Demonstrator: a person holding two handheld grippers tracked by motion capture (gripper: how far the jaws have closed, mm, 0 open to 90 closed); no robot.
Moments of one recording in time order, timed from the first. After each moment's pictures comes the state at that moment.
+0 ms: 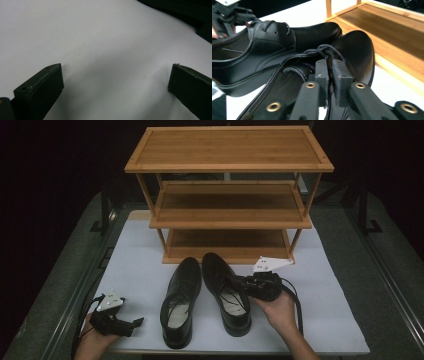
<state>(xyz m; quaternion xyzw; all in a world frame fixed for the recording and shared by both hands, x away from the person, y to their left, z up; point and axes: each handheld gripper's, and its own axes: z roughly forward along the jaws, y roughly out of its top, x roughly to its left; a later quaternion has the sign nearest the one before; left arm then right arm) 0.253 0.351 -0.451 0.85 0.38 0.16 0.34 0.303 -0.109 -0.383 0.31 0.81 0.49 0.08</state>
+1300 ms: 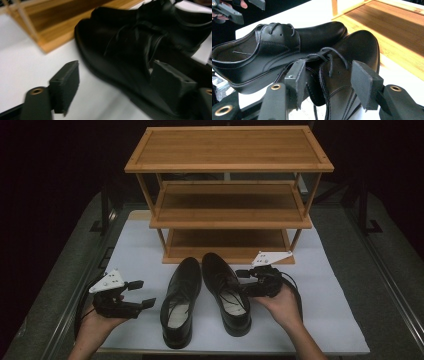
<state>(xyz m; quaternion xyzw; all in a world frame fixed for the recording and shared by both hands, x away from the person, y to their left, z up) 0.264 0.306 -0.364 0.82 0.32 0.12 0.45 0.314 -0.111 -0.374 0.30 0.82 0.48 0.05</state>
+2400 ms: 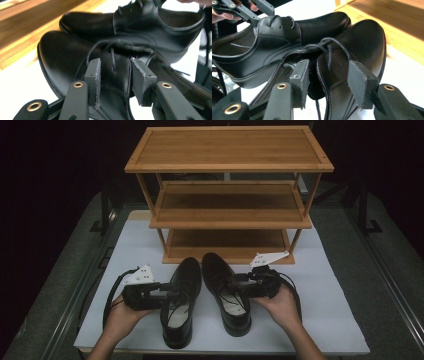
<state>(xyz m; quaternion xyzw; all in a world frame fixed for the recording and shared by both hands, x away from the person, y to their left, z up) 0.285 0.252 -0.375 0.86 0.25 0.09 0.44 0.319 -0.109 -0.384 0.30 0.83 0.46 0.02</state>
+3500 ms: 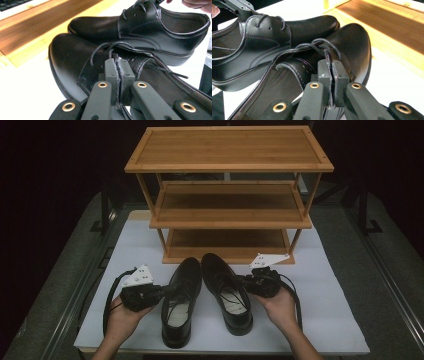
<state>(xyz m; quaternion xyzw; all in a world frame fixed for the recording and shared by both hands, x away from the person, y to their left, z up) 0.277 0.249 -0.363 0.85 0.27 0.12 0.44 0.312 -0.107 -0.381 0.32 0.83 0.46 0.08</state>
